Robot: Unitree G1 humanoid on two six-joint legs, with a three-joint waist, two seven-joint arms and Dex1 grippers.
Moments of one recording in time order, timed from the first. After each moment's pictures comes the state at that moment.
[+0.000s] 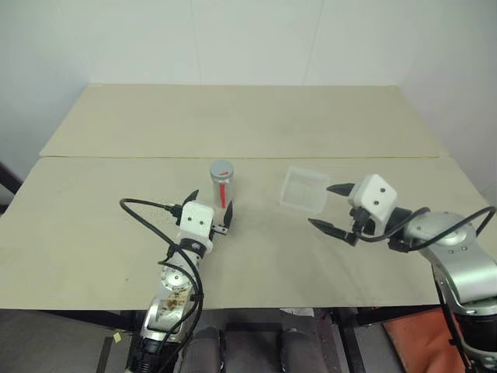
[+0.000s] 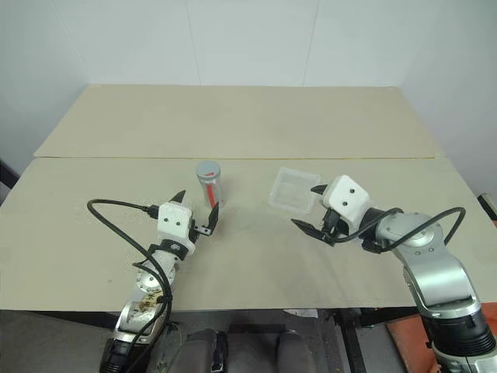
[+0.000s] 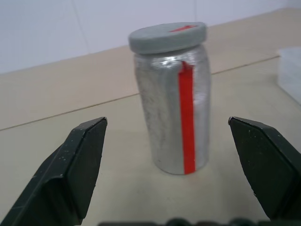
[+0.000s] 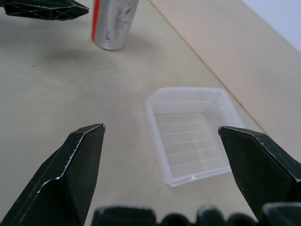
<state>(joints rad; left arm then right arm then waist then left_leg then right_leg) -0.11 0.05 -0.10 -0.17 0.11 0.09 -0.04 -0.26 -0.79 -0.03 -0.42 0.25 0.47 0.78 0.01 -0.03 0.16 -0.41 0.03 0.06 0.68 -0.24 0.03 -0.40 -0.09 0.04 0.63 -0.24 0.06</state>
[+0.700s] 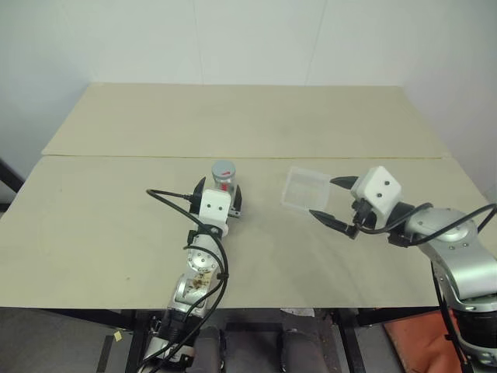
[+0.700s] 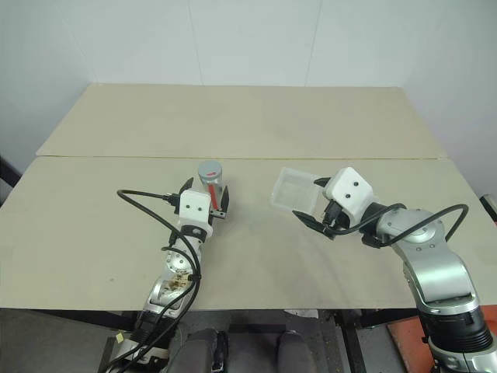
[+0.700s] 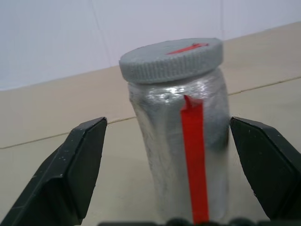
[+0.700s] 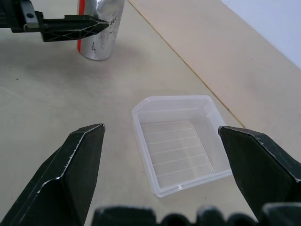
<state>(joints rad) -0.29 -0.03 -0.14 0.13 0.23 -0.05 0.16 -0.27 -0.77 -0.05 -0.42 0.26 0.50 0.76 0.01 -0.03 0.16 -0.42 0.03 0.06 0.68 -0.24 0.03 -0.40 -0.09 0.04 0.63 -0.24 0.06</state>
